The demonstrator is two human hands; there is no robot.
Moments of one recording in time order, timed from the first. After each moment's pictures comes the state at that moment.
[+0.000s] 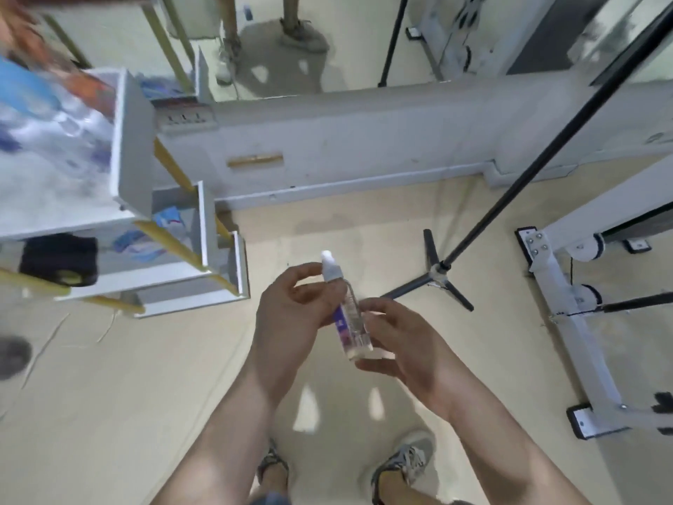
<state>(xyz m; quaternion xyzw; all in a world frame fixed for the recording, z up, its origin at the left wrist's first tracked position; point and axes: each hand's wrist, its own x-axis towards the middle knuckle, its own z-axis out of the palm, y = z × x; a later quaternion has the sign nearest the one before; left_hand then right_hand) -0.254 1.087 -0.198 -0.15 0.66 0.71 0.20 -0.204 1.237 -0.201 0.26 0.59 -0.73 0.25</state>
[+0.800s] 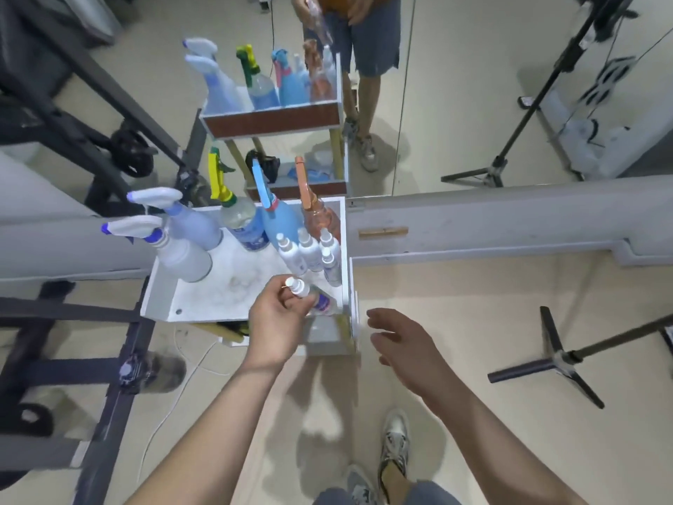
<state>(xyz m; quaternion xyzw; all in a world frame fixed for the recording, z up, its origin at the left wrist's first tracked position) -0.415 0.814 -0.113 -0.21 0.81 0.55 0.03 -0.374 1.000 -0.116 0.13 0.73 -0.64 0.21</state>
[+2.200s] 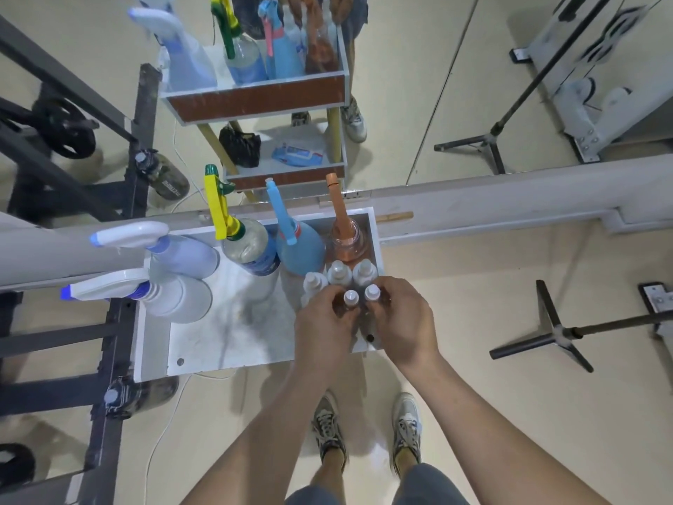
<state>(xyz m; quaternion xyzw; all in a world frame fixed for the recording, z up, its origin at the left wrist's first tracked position) -0.509 0.786 -0.166 -0.12 0.88 0.44 0.12 -0.502 0.915 -0.186 0.12 0.91 -0.39 0.05</state>
